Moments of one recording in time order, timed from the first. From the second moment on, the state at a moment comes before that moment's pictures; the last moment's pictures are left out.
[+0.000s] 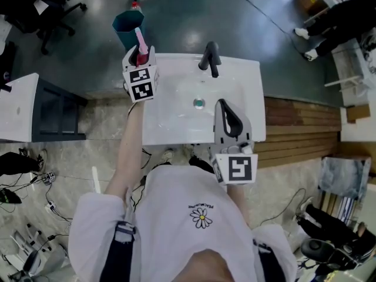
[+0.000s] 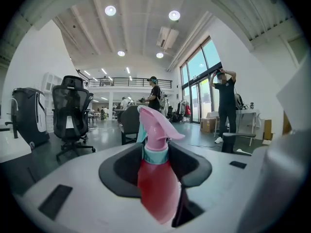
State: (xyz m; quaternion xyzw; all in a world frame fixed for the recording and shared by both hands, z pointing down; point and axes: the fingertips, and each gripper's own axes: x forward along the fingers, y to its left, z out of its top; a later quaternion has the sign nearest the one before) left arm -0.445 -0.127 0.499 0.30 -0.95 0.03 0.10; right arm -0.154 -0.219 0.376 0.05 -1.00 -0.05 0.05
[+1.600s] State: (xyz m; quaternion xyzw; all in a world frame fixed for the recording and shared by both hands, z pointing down) left arm -0.297 -0.043 0.286 0.28 -0.95 0.00 -0.14; right arm -0.227 -0.163 0.362 -0.05 -1.00 -0.01 -0.01
